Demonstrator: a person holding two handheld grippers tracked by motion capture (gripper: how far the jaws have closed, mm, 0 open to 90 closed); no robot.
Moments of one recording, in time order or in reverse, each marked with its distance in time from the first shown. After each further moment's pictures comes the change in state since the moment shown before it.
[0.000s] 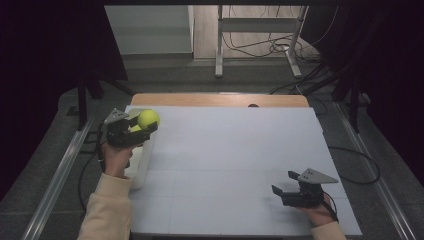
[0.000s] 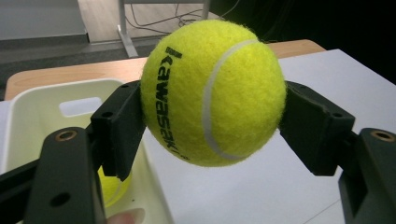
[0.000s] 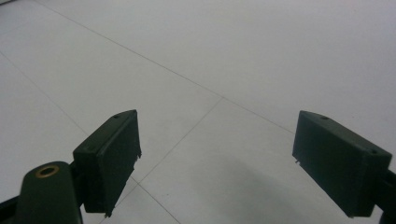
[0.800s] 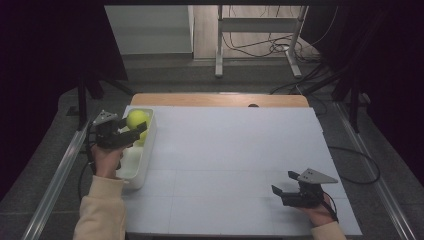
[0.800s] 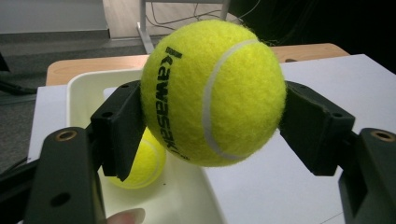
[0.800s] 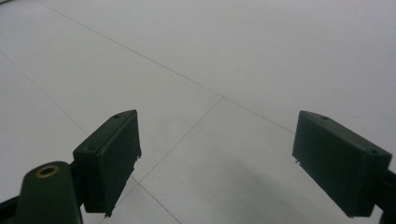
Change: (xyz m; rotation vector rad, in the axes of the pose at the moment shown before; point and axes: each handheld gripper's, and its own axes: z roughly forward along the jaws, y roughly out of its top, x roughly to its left) left arm 0.019 -0.006 -0.014 0.003 0.064 -0.035; right arm 0.000 0.000 0.000 0.002 -0.001 -0.002
